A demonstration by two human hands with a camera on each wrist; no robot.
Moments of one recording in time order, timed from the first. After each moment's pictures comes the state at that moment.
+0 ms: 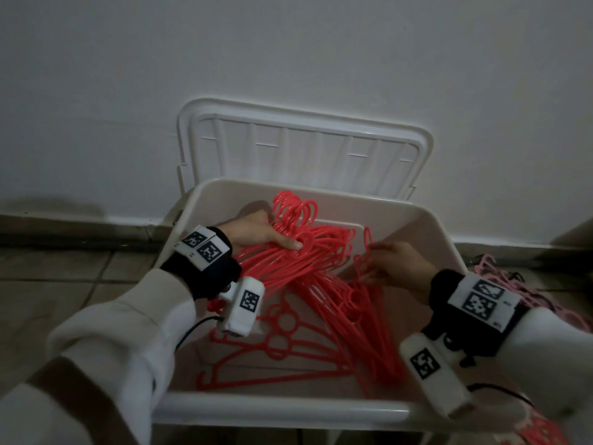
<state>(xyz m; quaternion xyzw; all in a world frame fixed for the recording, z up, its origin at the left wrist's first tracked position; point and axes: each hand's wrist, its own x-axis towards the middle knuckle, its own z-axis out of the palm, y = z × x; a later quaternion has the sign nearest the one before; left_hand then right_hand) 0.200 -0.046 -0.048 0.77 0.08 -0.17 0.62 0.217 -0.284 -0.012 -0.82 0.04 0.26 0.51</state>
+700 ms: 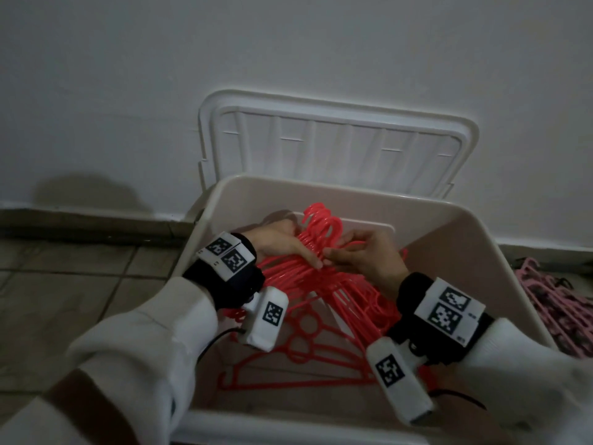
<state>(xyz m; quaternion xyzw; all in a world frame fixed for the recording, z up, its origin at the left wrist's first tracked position) 0.197 -0.048 -0.053 0.78 0.08 -0.21 0.58 0.221 -0.216 -0.045 -0.72 -0.06 0.25 0.64</state>
